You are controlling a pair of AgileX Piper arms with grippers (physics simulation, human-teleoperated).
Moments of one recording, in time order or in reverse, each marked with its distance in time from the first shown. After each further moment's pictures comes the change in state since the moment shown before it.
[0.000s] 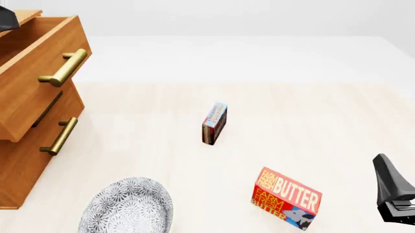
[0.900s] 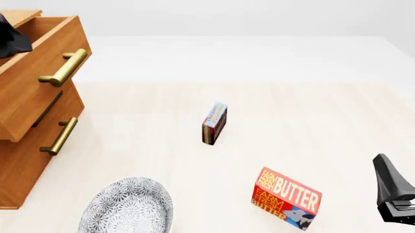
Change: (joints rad) left arm 0.028 0.076 0.002 0.081 0.003; right arm 0.000 0.000 0.000 0.000 0.000
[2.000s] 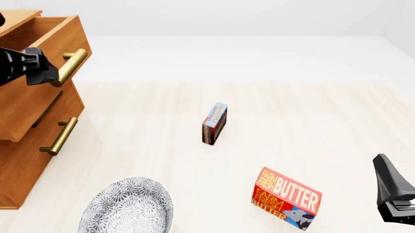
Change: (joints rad) left arm -0.018 0.097 0.098 -0.051 0.009; right arm 0.000 0.000 0.000 0.000 0.000
